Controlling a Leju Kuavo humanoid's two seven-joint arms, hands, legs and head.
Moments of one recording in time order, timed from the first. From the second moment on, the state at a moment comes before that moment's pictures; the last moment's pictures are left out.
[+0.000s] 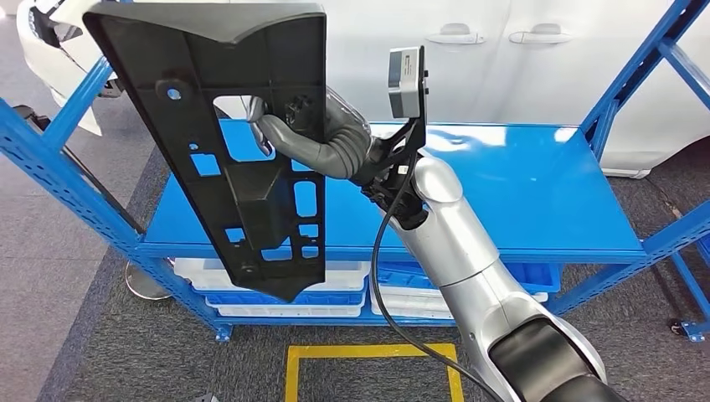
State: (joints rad) left arm -0.15 -0.17 1.07 -0.22 -0.70 0.04 -0.12; right arm -0.91 0.21 0.45 -1.20 -0.38 0.54 -0.29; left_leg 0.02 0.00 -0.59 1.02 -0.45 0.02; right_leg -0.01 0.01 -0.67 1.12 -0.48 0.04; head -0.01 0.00
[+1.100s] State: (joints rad) left arm -0.16 -0.18 1.07 -0.22 -0.71 0.04 -0.11; right arm -0.90 0.21 0.45 -1.22 -0.37 0.54 -0.29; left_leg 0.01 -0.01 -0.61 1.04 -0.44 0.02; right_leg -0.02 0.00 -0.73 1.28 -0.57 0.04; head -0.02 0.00
